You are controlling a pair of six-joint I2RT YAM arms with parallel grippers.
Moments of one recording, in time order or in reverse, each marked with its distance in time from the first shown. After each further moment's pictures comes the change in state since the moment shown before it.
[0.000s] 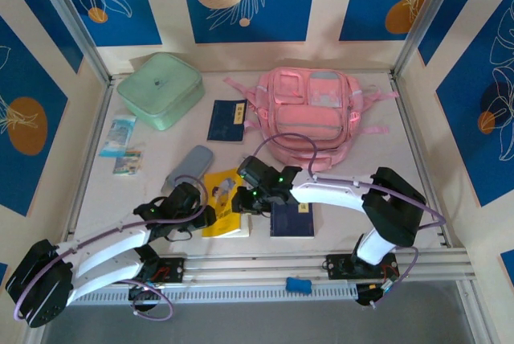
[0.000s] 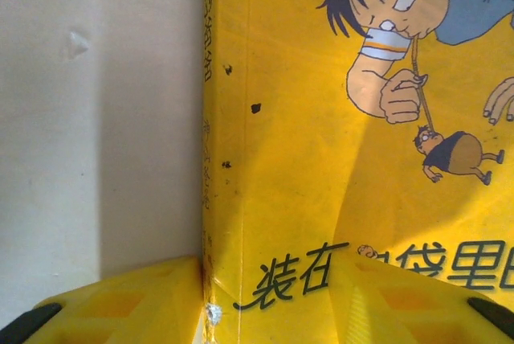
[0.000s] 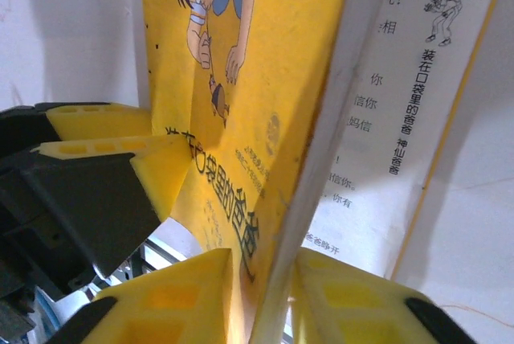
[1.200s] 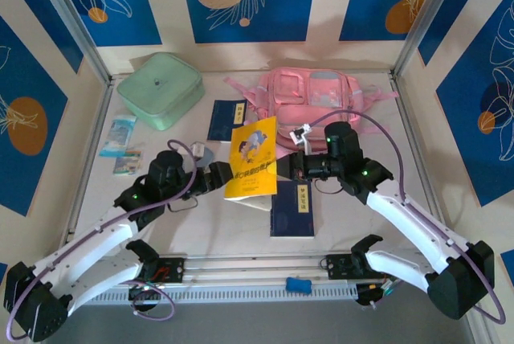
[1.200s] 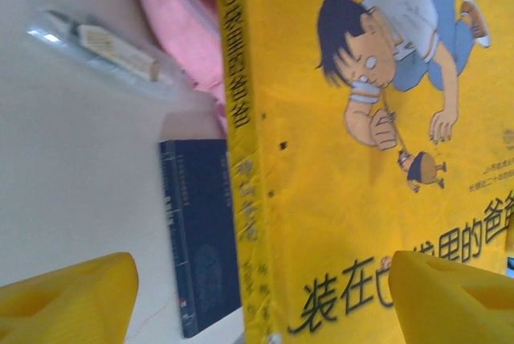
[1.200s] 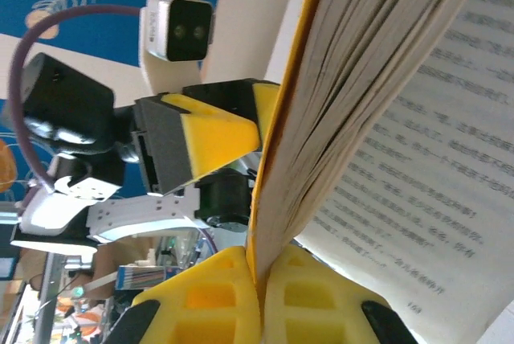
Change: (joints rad) left arm 0.103 -0.079 0.299 0.215 0.271 -0.058; right arm -0.510 -0.602 -0.150 0.101 -0.564 -0.192
